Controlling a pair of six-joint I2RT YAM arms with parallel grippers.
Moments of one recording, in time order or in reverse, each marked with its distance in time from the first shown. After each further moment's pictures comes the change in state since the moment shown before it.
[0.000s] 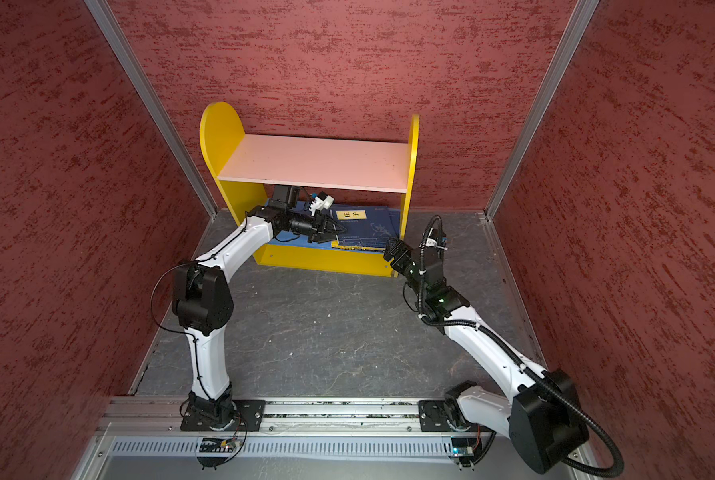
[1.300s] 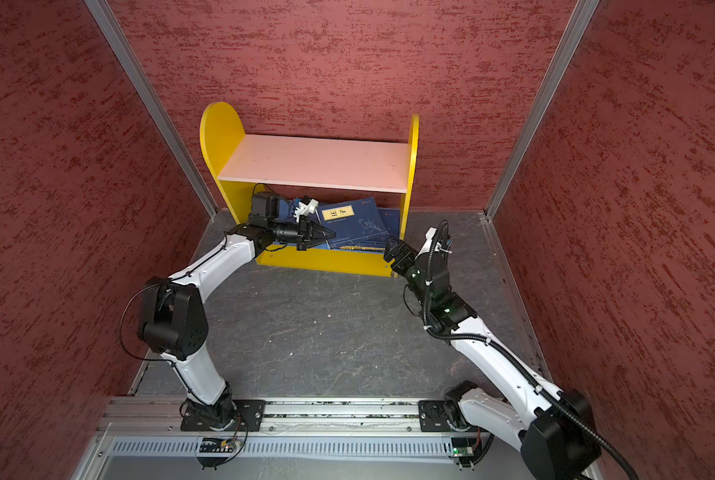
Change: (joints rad) left arm 0.047 -0.229 -0.356 0.346 0.069 -0.215; right arm 0.041 -0.105 -0.019 0.010 0.032 0.002
